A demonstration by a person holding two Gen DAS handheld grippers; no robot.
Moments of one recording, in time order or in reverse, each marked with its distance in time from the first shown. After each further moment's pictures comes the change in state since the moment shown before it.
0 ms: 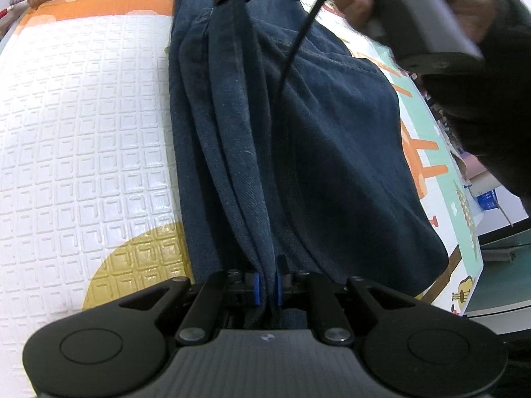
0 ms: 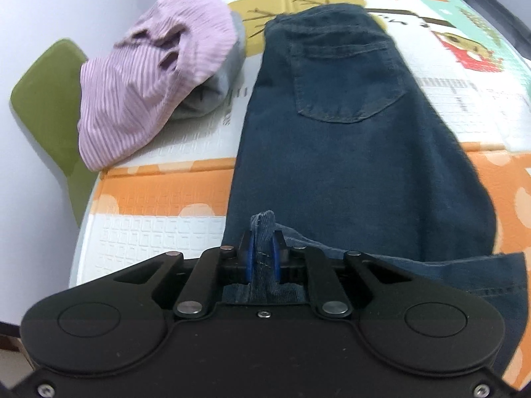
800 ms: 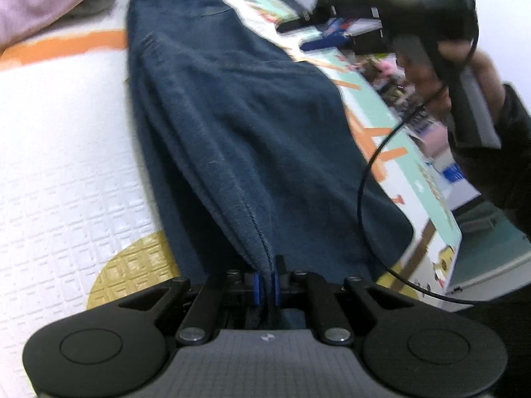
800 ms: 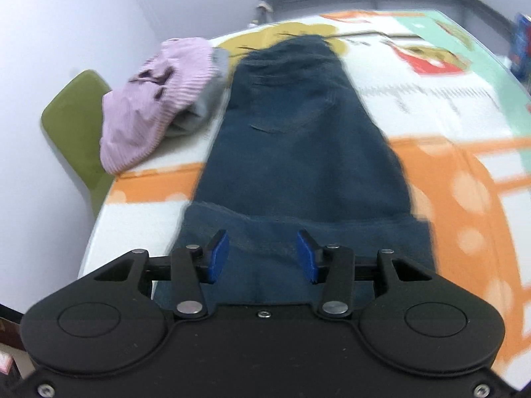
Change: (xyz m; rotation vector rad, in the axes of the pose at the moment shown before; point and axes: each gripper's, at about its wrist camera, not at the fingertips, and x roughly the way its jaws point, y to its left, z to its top) left arm -0.002 -0.027 -0.012 0.226 -0.072 -0.098; right arm -0.099 -0.118 -0.081 0.048 -0.125 0.106
